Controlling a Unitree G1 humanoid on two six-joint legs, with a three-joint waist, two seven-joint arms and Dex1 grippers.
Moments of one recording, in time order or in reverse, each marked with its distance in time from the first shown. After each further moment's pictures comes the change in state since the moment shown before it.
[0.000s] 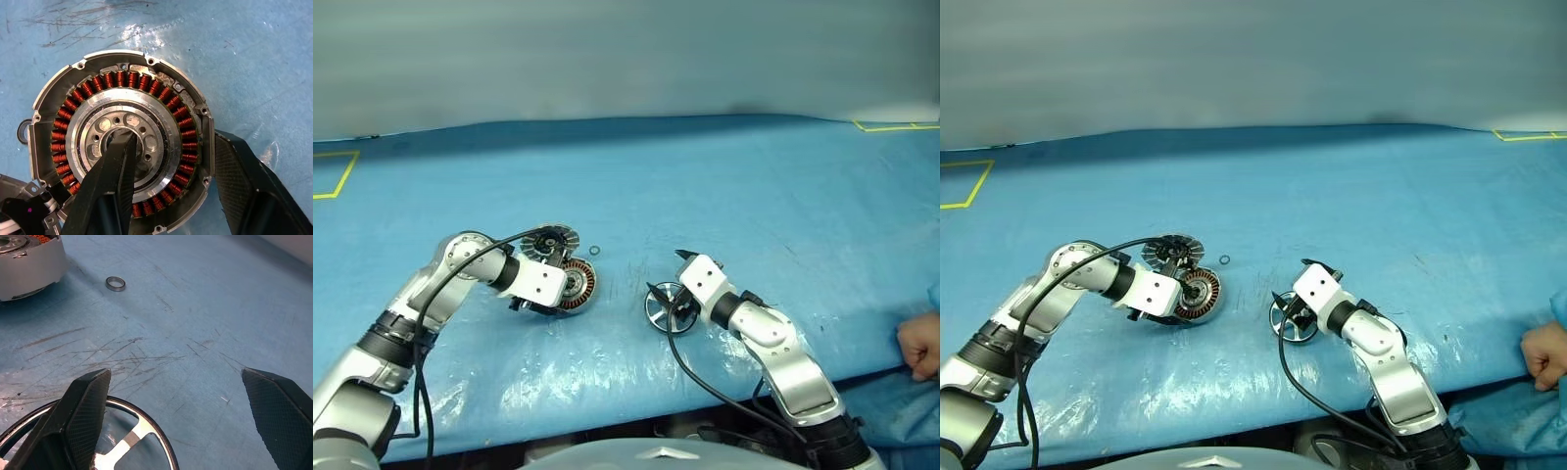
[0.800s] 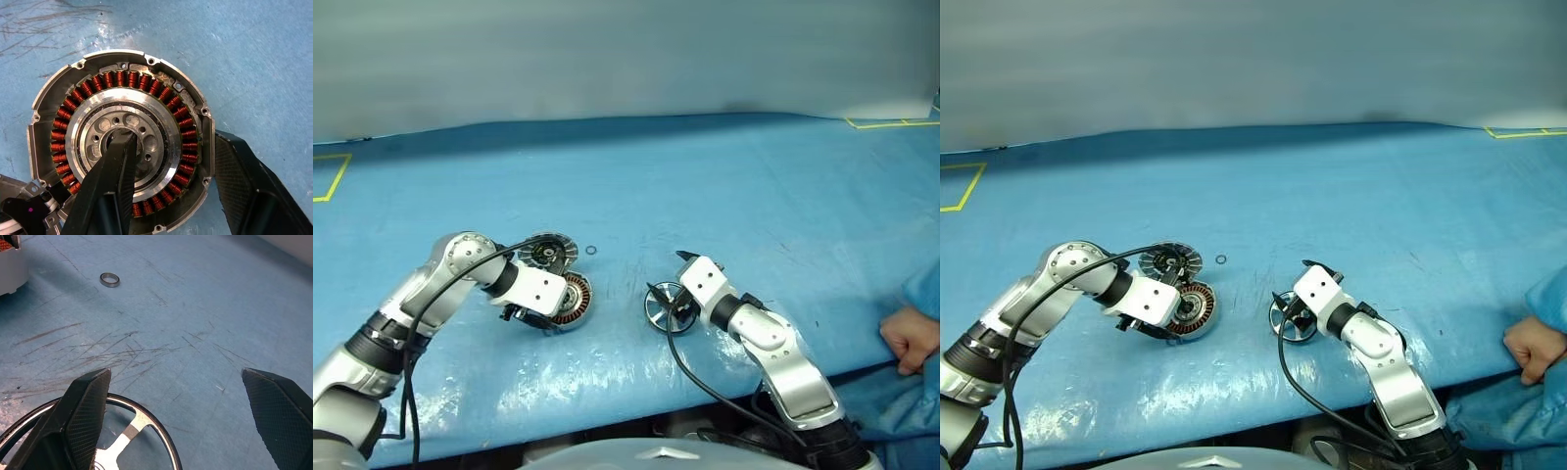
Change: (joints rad) left arm 0.019 0.071 -0.018 -0.150 -0.036 0.187 -0.104; right arm 0.016 0.010 0.003 -0.007 -0.003 -0.003 -0.021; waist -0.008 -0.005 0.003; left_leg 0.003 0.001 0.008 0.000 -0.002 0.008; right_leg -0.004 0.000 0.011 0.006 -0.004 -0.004
